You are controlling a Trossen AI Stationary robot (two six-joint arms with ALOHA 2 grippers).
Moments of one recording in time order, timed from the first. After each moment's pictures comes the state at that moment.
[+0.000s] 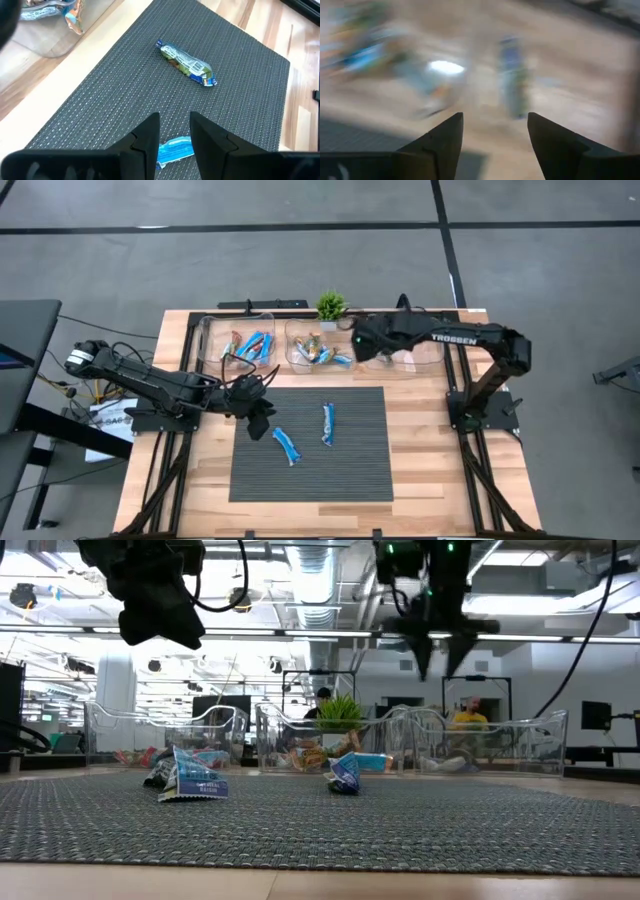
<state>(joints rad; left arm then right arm) -0.25 1.08 0.75 -0.45 -0.29 -0.73 -0.27 1.63 1.42 -1.20 0.38 0.93</state>
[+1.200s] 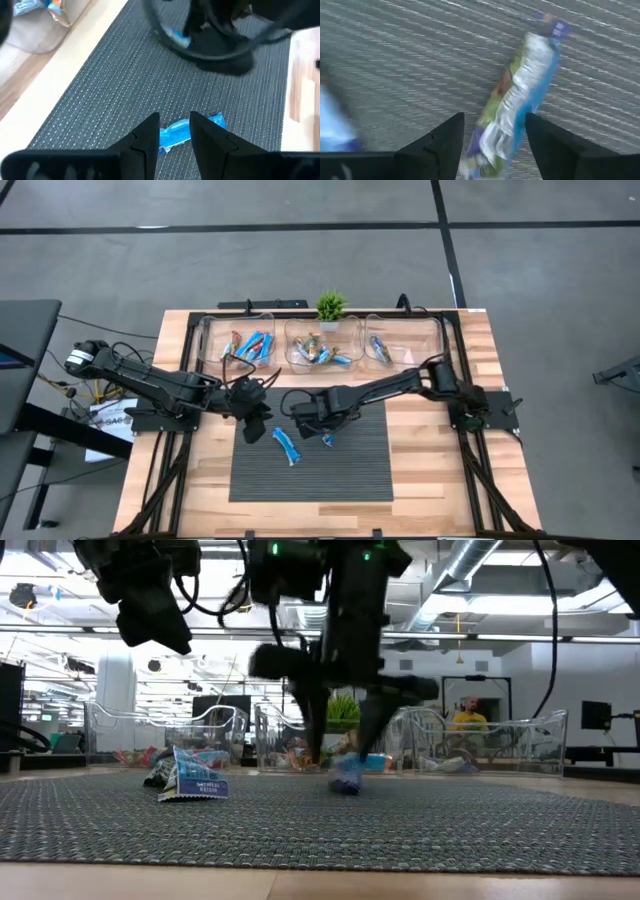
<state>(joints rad) -0.25 1.08 0.75 -0.50 -0.22 -0.64 0.14 2.23 1.78 -1.00 0.05 1.31</state>
